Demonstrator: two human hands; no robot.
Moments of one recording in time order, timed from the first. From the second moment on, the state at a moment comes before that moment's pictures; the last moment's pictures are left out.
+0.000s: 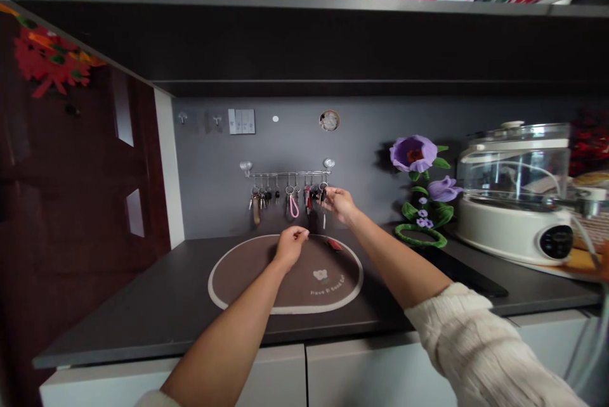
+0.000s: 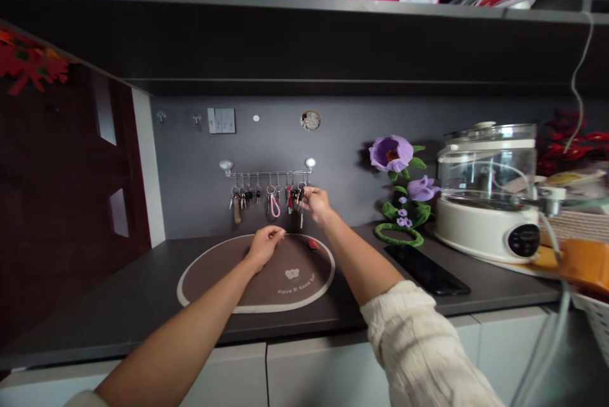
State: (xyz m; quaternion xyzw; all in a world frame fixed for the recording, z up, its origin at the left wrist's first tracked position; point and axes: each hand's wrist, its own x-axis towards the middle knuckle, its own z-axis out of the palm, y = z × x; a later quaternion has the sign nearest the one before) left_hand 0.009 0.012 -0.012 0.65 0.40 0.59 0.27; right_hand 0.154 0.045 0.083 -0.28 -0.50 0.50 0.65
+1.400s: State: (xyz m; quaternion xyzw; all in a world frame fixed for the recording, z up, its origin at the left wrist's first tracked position) left_hand 0.010 0.011 -0.012 0.65 0.42 0.58 0.25; right_hand 0.159 0.103 0.067 -0.34 -0.45 0.46 0.68
